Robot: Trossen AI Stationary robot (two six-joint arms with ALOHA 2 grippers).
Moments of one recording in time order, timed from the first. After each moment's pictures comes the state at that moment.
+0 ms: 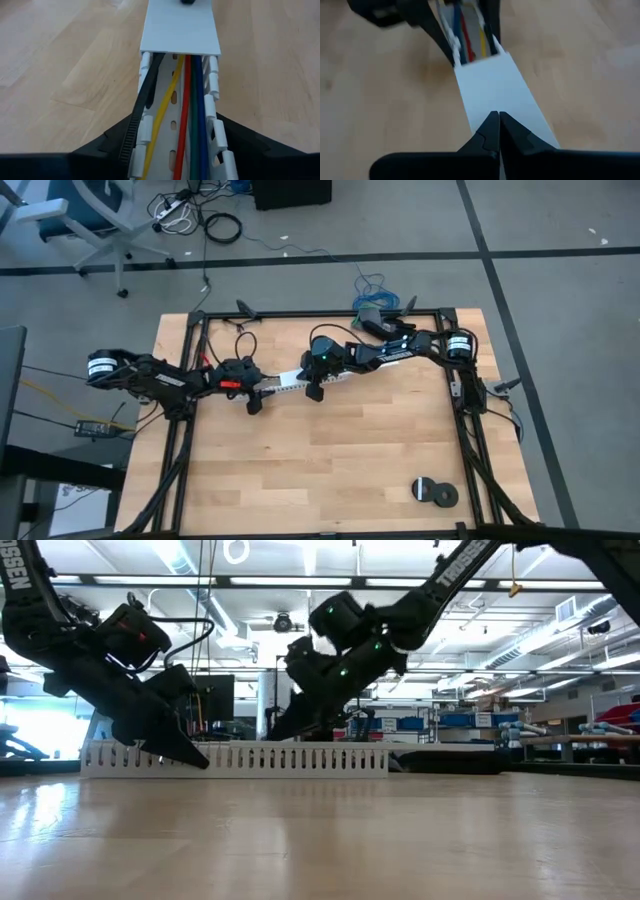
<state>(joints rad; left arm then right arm) 0.33 1.32 0.12 0.62 0.05 0.02 -0.21 2.06 1.27 0.16 -0.17 0.02</state>
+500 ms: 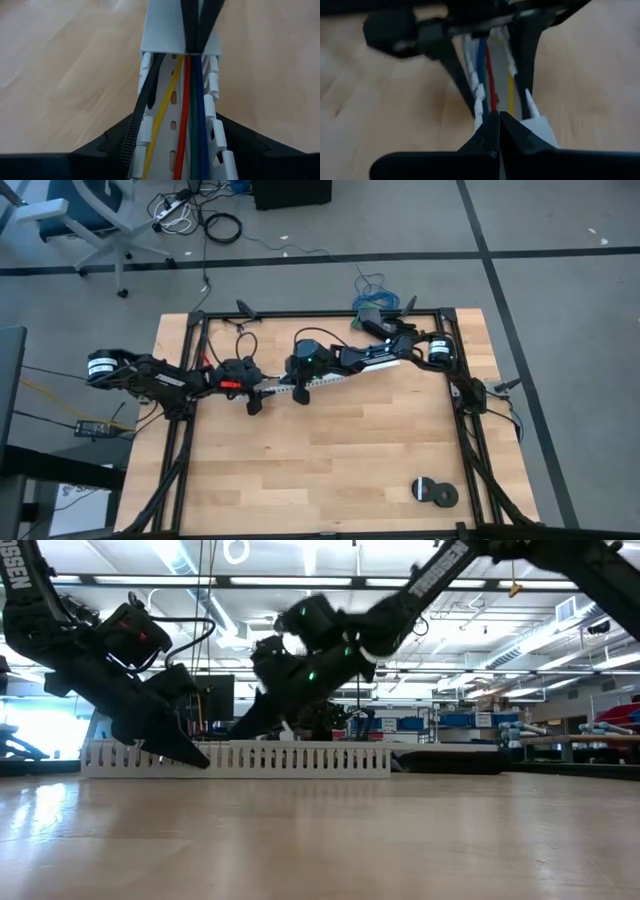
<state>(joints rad) 0.33 1.32 0.12 0.62 0.06 0.02 -0.19 2.22 1.47 0.20 -0.27 -0.04</state>
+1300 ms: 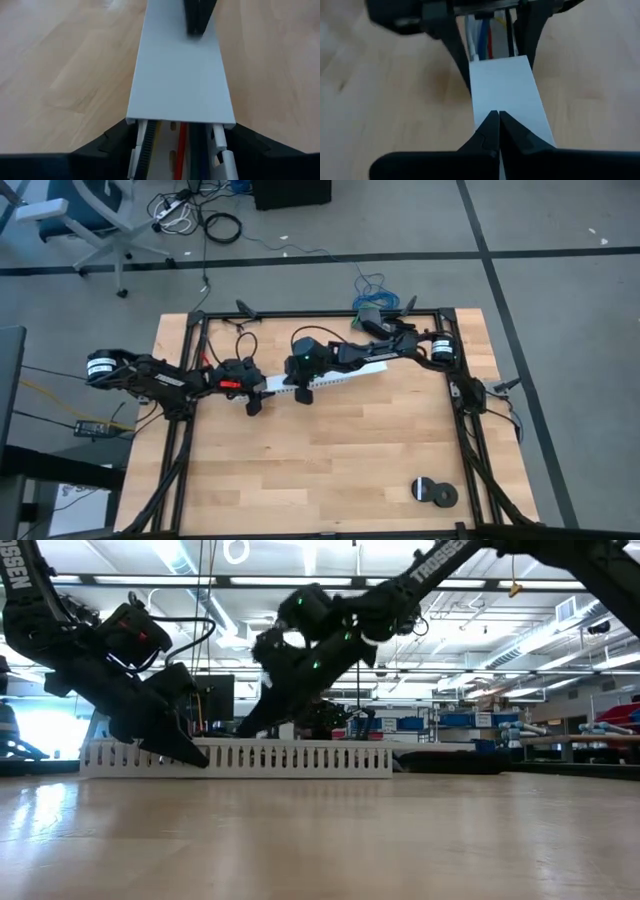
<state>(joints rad) 0.33 1.32 0.13 0.61 0.08 0.02 -0.19 2.18 1.52 0.02 -0.25 -0.12</state>
